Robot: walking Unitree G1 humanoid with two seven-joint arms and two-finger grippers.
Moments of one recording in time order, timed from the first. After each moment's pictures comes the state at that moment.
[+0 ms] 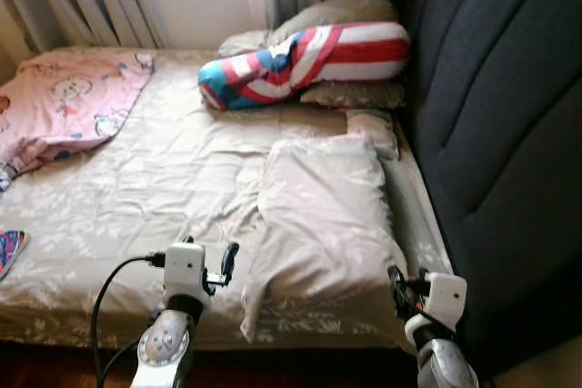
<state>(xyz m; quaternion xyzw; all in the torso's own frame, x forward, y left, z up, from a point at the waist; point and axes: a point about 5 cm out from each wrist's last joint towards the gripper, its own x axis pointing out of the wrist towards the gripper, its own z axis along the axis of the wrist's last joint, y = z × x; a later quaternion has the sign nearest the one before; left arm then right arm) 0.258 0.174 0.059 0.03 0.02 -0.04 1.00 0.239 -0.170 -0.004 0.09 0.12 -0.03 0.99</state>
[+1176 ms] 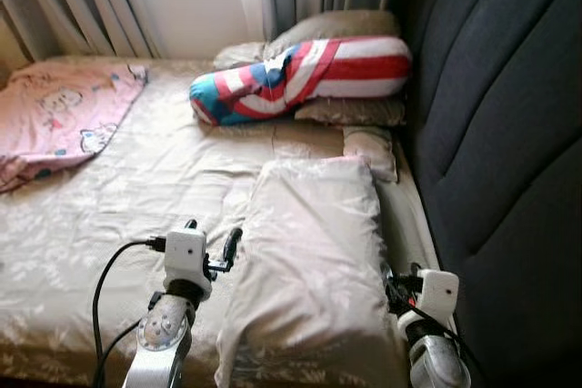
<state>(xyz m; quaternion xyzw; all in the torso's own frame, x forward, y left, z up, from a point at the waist) 0.270 0.172 0.074 0.03 -0.01 -0.06 1.00 0.243 -0.162 -0.001 0.10 0.11 -0.02 0.99</state>
